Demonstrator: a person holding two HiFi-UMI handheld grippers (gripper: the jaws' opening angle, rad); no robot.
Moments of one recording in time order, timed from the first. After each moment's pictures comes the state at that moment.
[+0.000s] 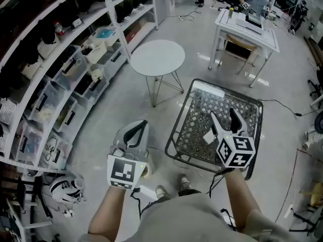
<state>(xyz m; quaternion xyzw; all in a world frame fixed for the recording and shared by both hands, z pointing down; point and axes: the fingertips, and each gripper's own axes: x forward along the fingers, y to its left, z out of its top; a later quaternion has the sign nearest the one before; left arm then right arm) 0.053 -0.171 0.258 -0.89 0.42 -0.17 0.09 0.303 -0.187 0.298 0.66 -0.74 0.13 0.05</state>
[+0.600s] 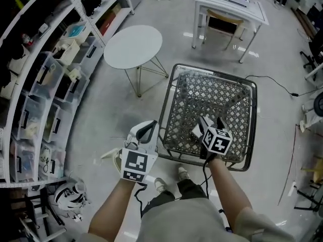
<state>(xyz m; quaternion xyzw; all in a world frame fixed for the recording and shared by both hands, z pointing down) 0.172 -0.219 0.392 -0.91 0.33 -0.24 -0.01 0.394 -0.200 0.542 0.72 -0.59 0.34 0.09</state>
